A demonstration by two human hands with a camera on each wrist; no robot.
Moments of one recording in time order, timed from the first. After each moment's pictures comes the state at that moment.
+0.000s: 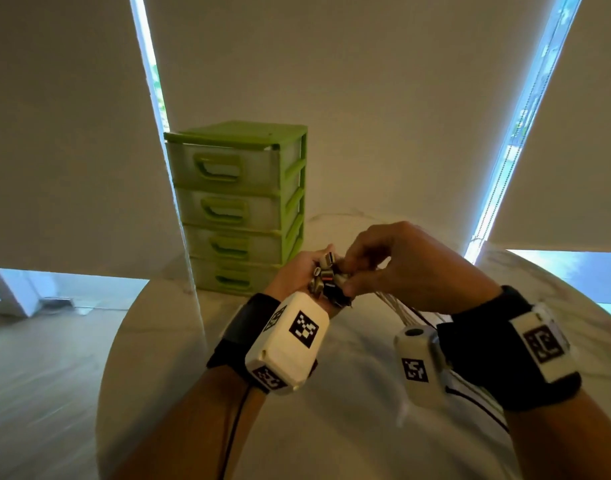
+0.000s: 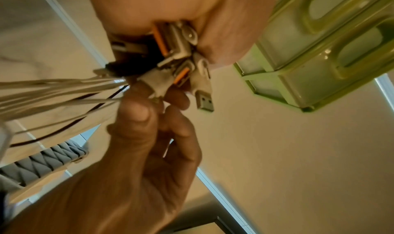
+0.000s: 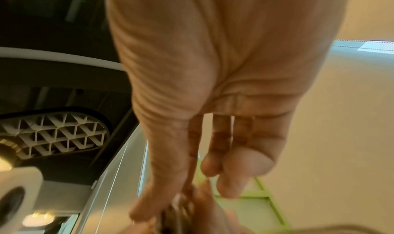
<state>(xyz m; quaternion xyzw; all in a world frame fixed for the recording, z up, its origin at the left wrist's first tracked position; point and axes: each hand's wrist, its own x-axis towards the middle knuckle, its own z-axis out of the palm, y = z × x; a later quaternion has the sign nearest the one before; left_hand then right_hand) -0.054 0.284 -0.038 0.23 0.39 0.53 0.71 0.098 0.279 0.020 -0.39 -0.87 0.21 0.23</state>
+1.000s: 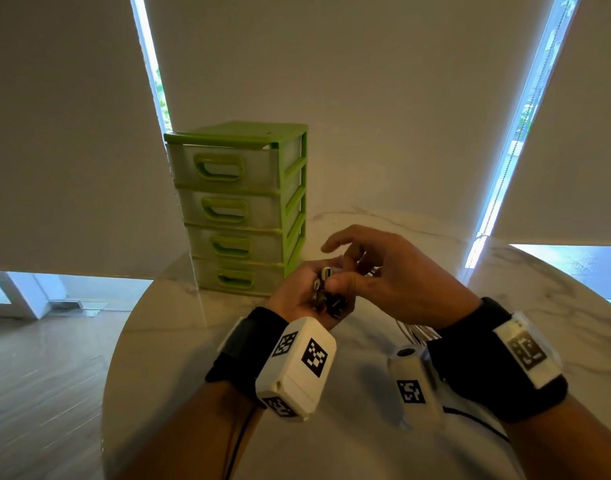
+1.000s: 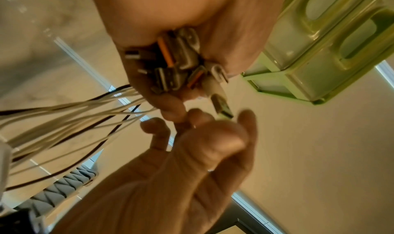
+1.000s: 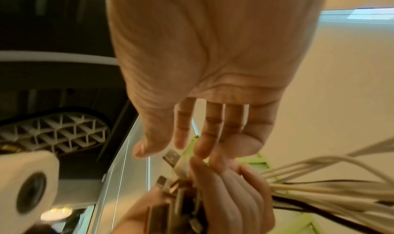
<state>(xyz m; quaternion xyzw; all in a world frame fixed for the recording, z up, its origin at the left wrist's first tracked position) -0.052 0.275 -0.050 0.24 0.32 0.55 0.73 0.092 0.279 -0.004 -0.31 -0.87 0.26 0.29</state>
